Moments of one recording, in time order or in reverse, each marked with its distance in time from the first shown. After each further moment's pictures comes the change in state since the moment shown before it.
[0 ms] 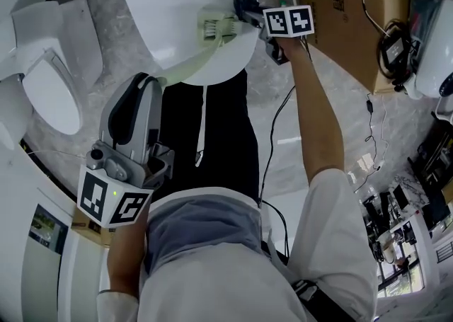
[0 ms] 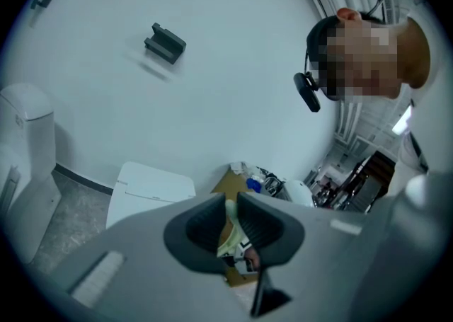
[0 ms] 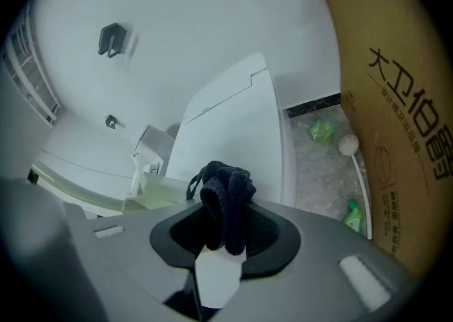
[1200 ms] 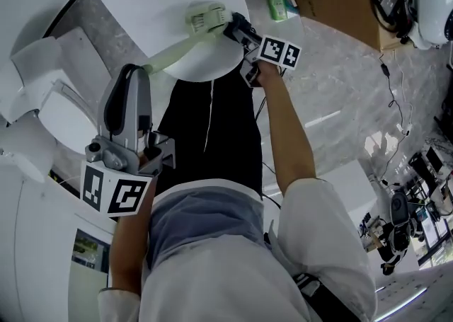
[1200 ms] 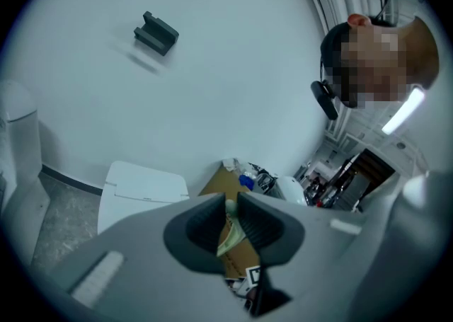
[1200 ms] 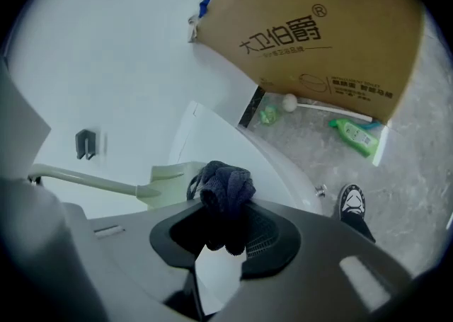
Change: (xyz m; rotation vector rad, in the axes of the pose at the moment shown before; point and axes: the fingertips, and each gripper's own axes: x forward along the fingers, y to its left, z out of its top) left arm 0.014 -0.005 0.007 0.026 0.048 -0.083; right arm -0.010 0.021 -0.102 0.712 -0.480 0.048
